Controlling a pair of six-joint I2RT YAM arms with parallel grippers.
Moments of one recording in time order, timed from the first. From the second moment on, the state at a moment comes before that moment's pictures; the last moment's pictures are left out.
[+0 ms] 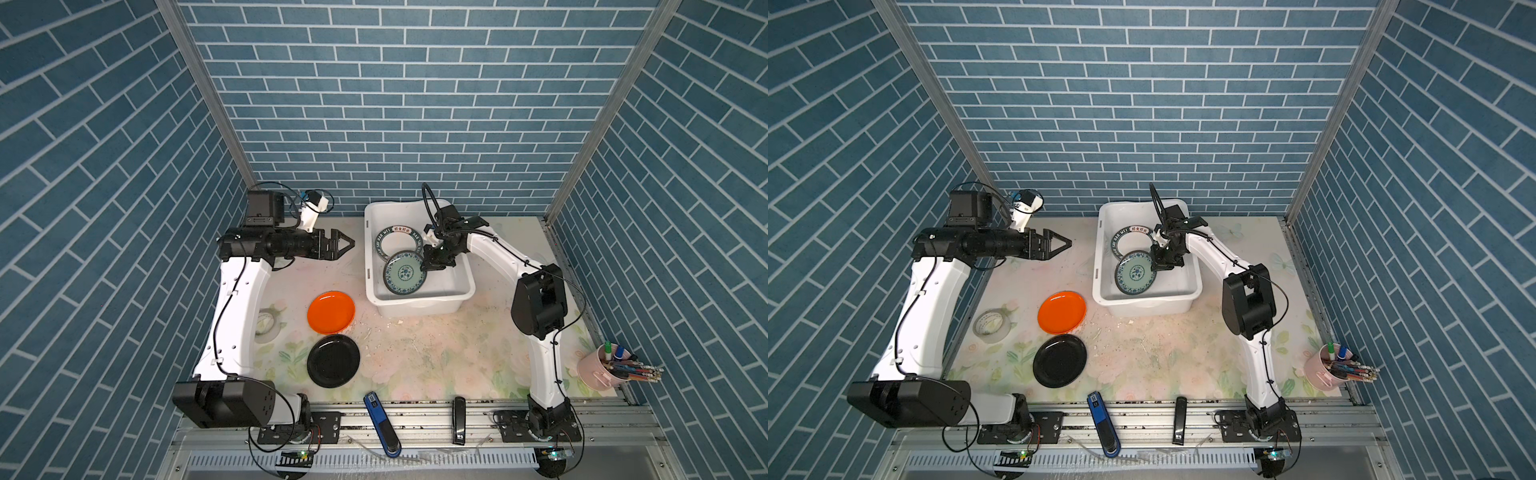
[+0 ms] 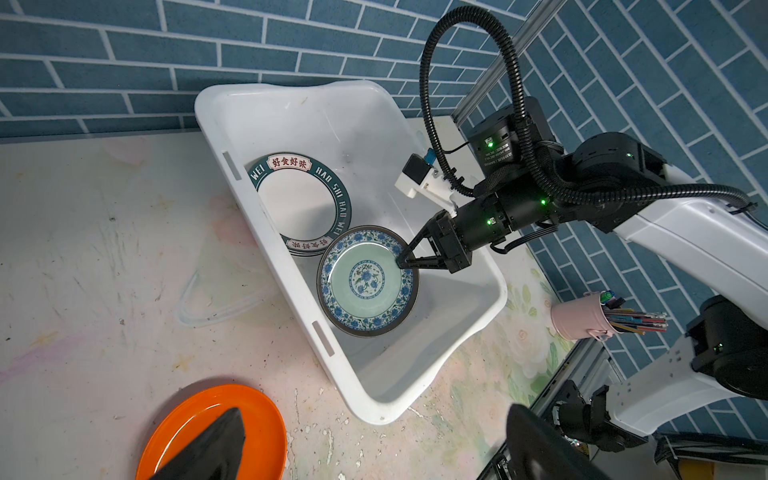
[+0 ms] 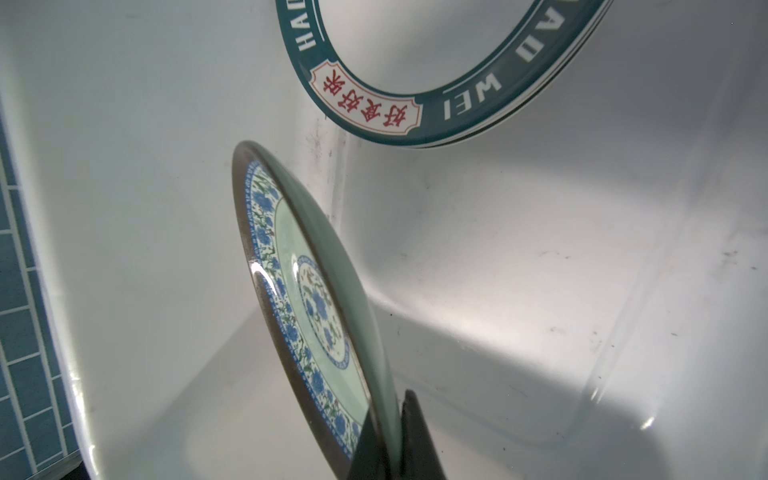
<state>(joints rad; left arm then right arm) 0.01 1.41 1.67 -1.09 0.71 0.06 0.54 2.16 1.96 -1.00 -0.43 0.28</state>
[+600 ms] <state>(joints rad) 0.01 1.42 1.68 -1.09 0.72 0.06 0.55 2.26 1.96 -1.01 -0.45 0.28</state>
